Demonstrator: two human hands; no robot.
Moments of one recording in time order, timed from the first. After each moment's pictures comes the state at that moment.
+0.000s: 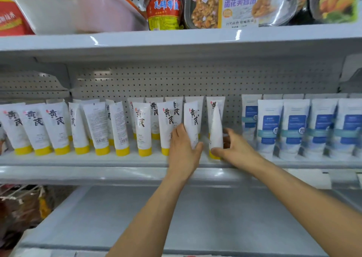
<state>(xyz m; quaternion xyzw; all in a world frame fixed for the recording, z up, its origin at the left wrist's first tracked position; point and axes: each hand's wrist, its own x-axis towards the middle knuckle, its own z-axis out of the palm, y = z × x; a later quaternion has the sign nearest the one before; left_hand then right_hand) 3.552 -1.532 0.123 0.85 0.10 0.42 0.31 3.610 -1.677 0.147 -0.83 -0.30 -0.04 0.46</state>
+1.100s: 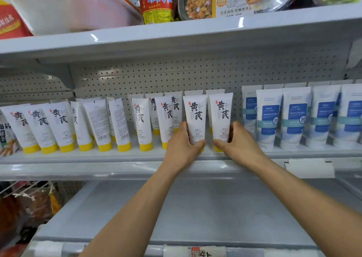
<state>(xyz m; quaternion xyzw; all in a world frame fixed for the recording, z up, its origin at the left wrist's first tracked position) 3.545 -1.525 0.128 0.87 0.07 0.35 0.34 3.598 -1.684 0.144 -0.87 -0.24 -0.14 0.41</state>
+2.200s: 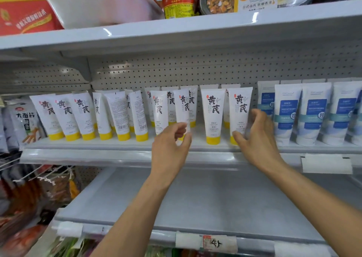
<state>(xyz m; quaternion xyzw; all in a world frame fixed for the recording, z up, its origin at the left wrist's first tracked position) 3.465 -1.502 0.122 0.82 0.09 0.48 0.30 3.586 -1.682 0.127 -0.83 -0.25 -0.30 0.40</state>
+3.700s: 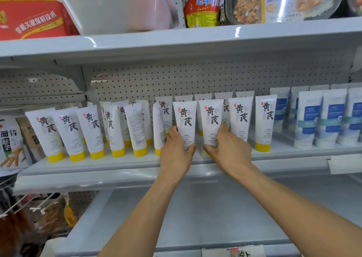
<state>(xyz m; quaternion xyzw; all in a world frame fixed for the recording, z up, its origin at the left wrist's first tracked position) 3.484 -1.414 0.126 0.87 0.11 0.39 0.28 3.523 -1.547 0.145 -0.92 -0.18 -0.28 0.21</state>
